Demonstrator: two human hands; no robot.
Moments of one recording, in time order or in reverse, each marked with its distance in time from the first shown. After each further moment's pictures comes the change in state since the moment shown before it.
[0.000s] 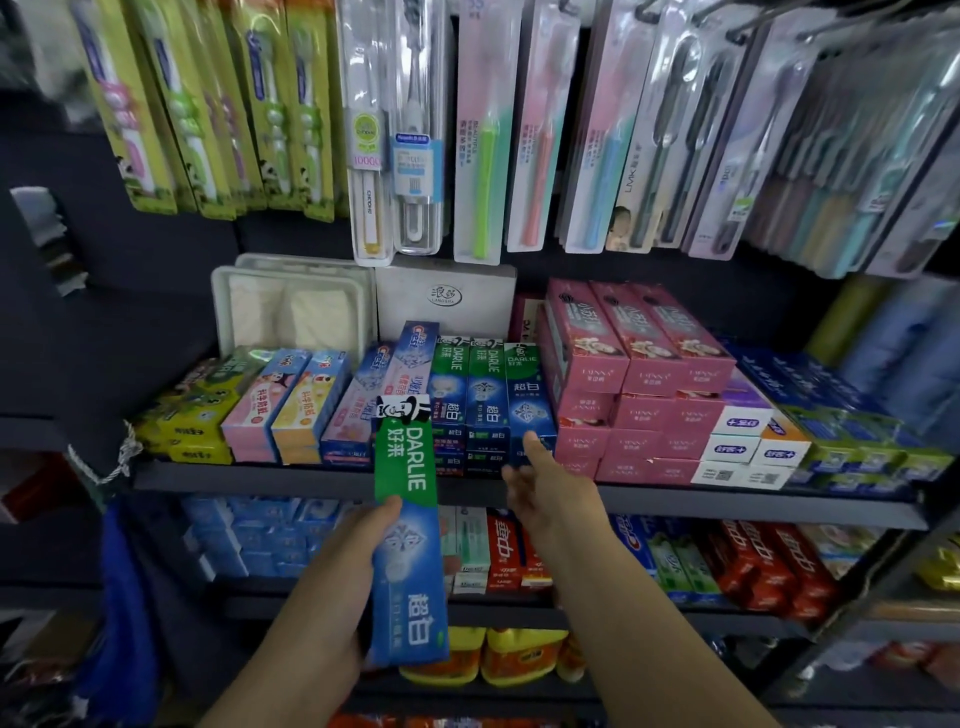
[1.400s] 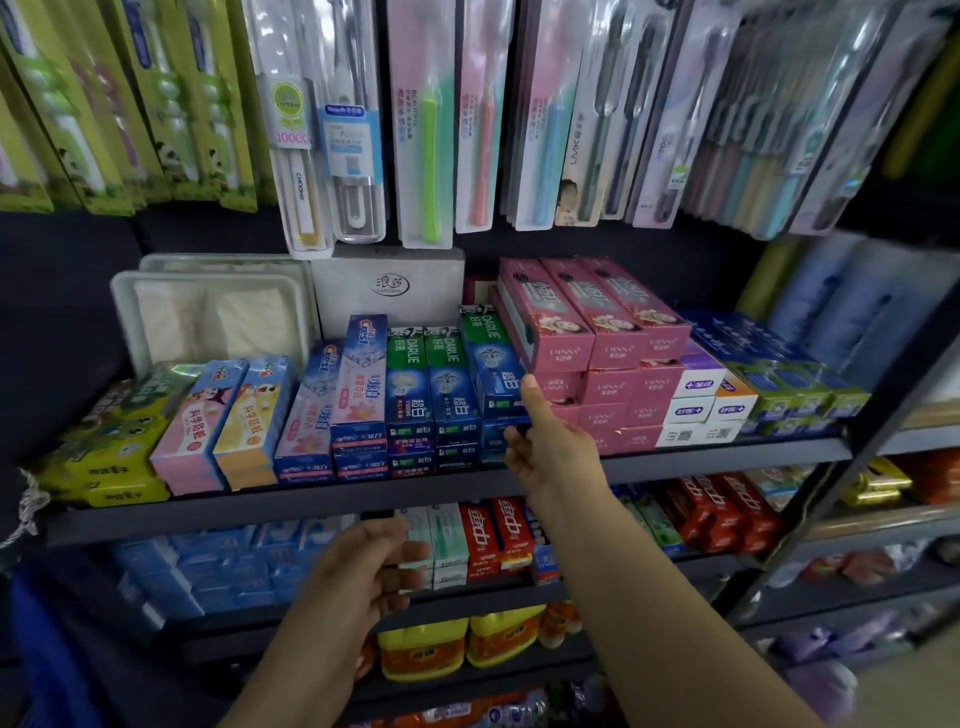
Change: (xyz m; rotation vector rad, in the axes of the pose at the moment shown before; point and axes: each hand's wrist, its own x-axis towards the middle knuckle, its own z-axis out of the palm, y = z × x) left_hand 0.015 -0.001 0.001 0.251 -0.036 0.031; right_hand 0.012 -0.016 0.003 0.030 0.166 -0.135
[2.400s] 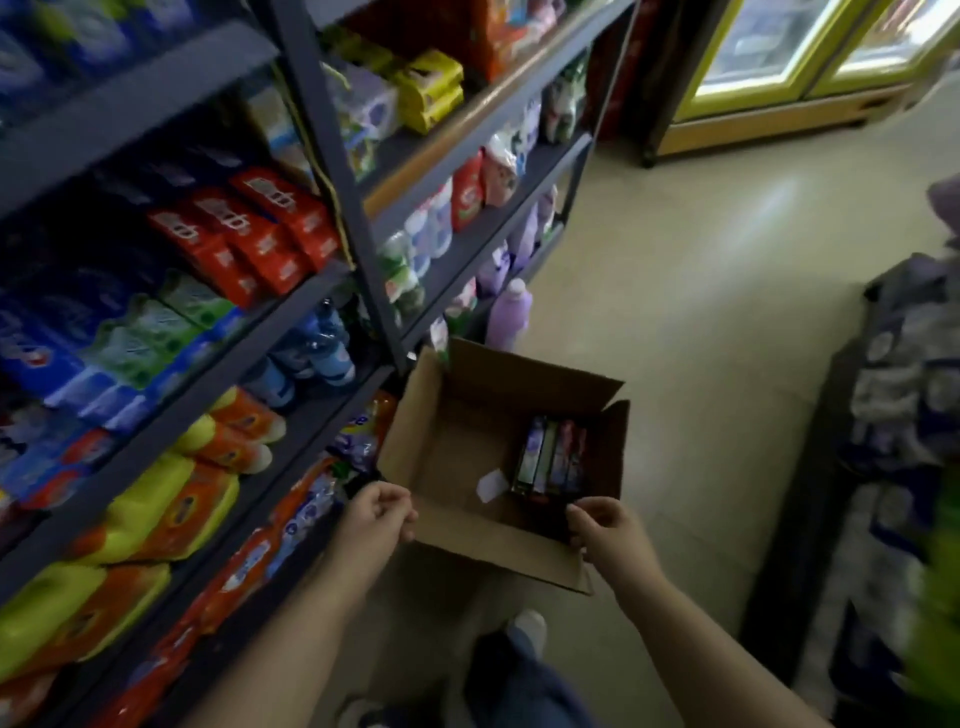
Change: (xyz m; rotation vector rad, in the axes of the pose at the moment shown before) left_hand 0.014 -0.351 0.268 0.910 -0.656 -0.289; right_hand -0.071 0.222 -0.524 -0.273 0.744 0.396
